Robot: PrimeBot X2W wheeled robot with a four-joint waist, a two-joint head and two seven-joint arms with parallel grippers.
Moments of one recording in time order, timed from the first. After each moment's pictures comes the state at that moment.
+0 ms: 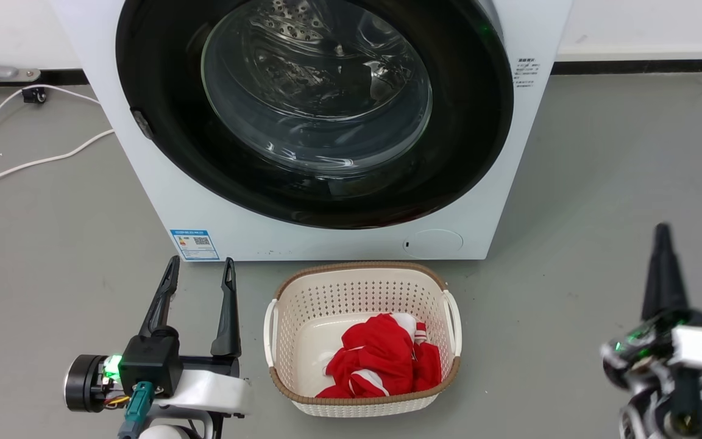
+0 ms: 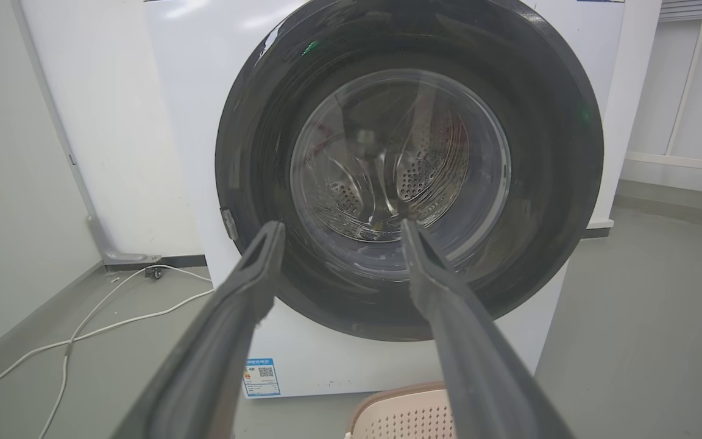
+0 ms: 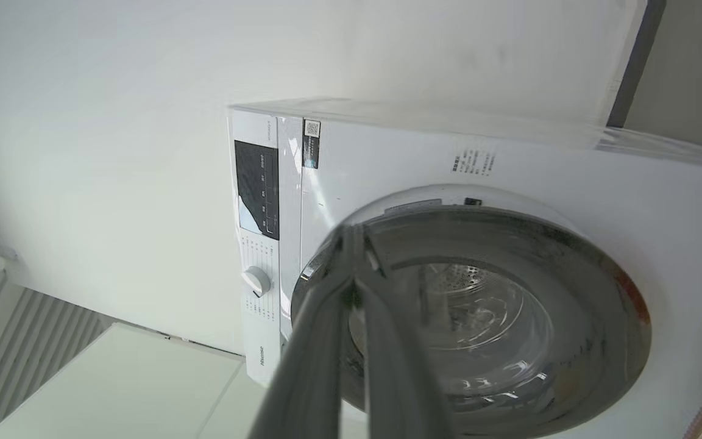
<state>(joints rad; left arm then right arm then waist) -0.04 0.06 -0.07 0.03 -0.03 0.02 -0.26 -0.08 -0.05 0.01 -0.01 1.49 0.13 -0.26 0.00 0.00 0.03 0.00</state>
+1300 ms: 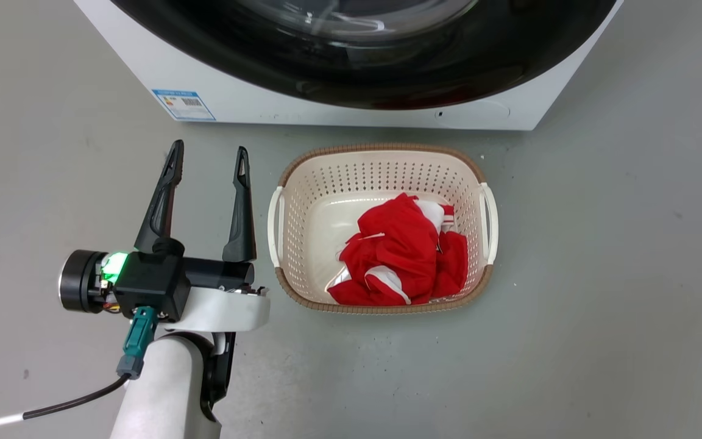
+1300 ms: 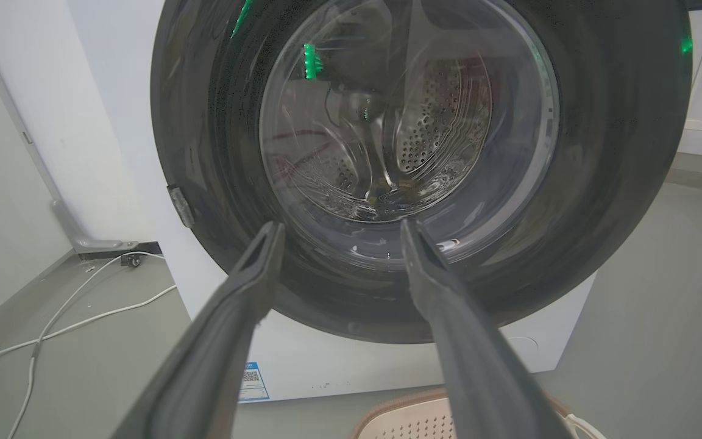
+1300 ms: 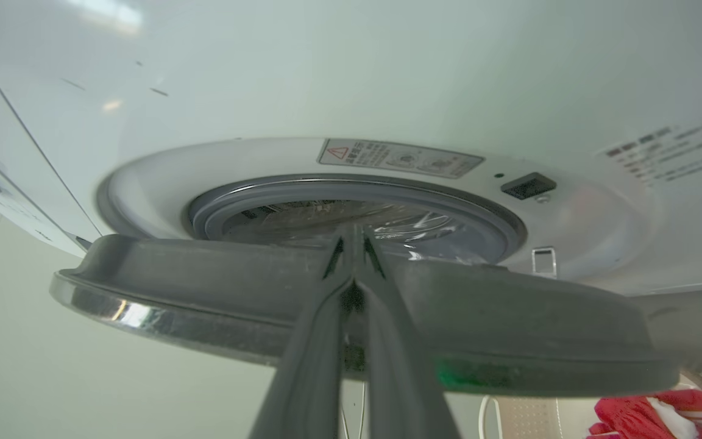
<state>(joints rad) -0.28 0.06 -0.11 -0.03 0.00 0.03 -0.26 -1.53 -0.30 0.48 1.21 1.63 0.13 0.43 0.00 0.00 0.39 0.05</state>
